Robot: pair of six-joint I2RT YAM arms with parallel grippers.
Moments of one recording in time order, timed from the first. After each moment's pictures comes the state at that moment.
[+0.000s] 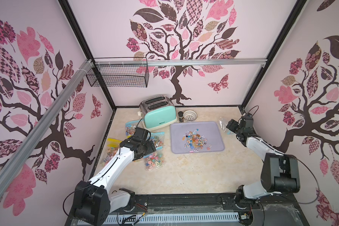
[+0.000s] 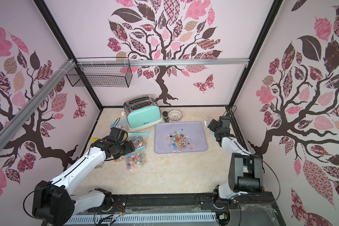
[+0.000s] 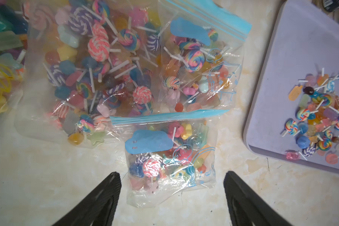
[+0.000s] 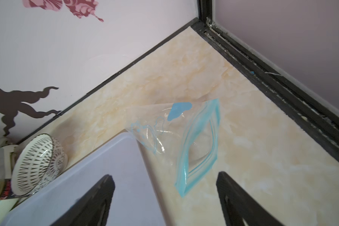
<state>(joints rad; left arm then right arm) -0.32 1.23 0.89 -0.81 -0.03 -0.68 -0.08 1.44 0.88 -0.01 0.04 0.45</state>
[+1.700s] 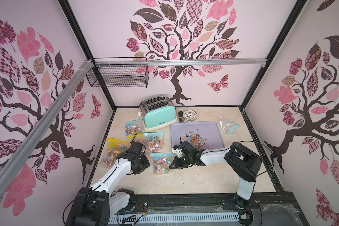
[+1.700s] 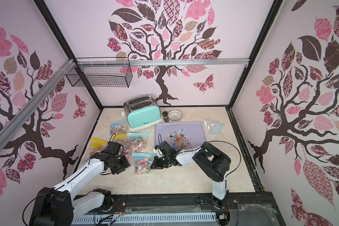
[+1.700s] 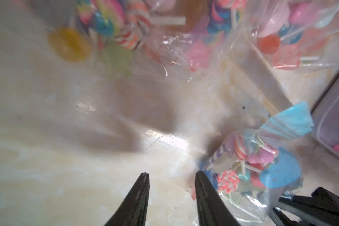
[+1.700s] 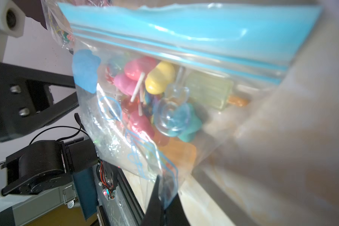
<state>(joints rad) -0.24 1.14 0.57 -0.72 0.17 -0.77 0.89 1.82 0.83 0.14 -0.58 0.85</state>
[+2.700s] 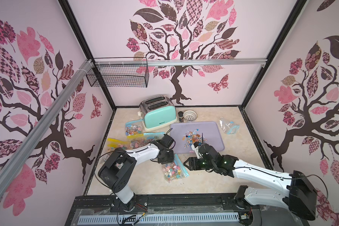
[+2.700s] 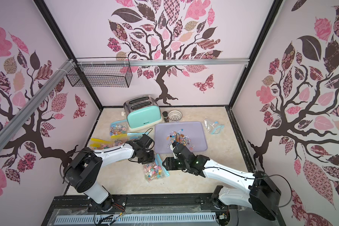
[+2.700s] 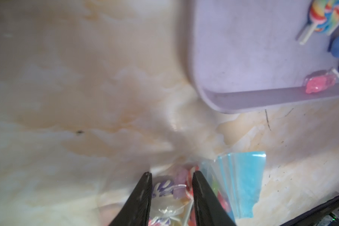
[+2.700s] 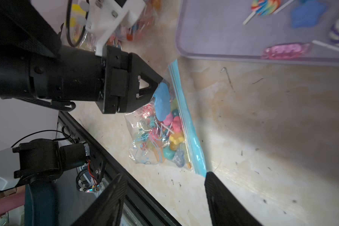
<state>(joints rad) -0.69 1.68 0.94 -0.53 0.19 -0.73 0.88 1.12 0.66 -0.31 -0.15 0.80</state>
